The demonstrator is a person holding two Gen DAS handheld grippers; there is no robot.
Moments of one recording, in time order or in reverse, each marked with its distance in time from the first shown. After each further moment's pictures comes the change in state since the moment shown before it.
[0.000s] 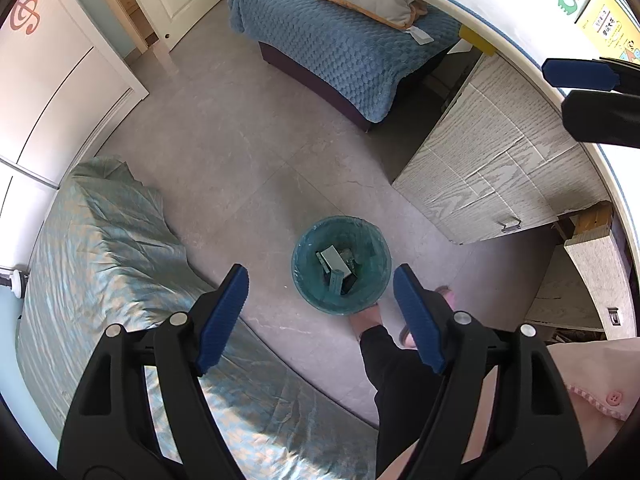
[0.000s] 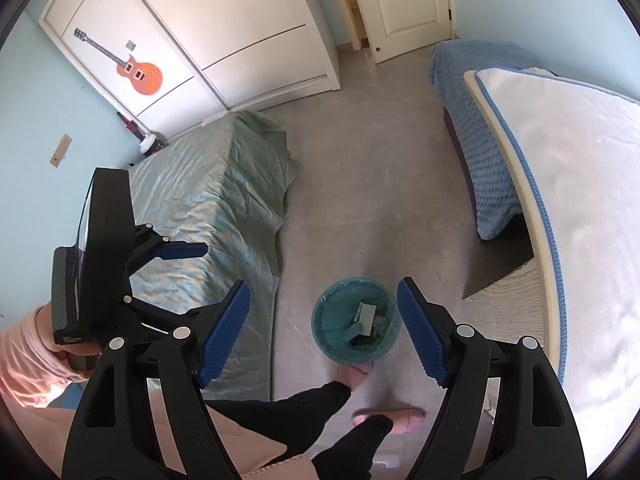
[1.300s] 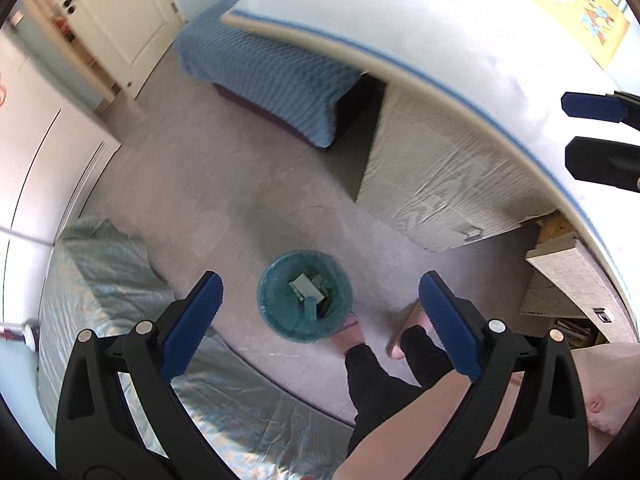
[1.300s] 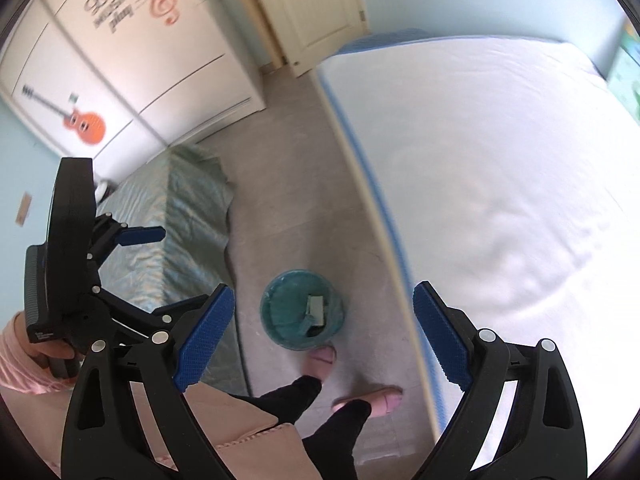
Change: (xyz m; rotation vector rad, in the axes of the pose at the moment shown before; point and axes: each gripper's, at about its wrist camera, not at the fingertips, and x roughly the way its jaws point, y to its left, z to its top) left arm -0.019 -0.124 0.054 0.181 -0.044 -0.014; right arm -0.089 -0.100 -0.075 0.240 -0.083 -0.169
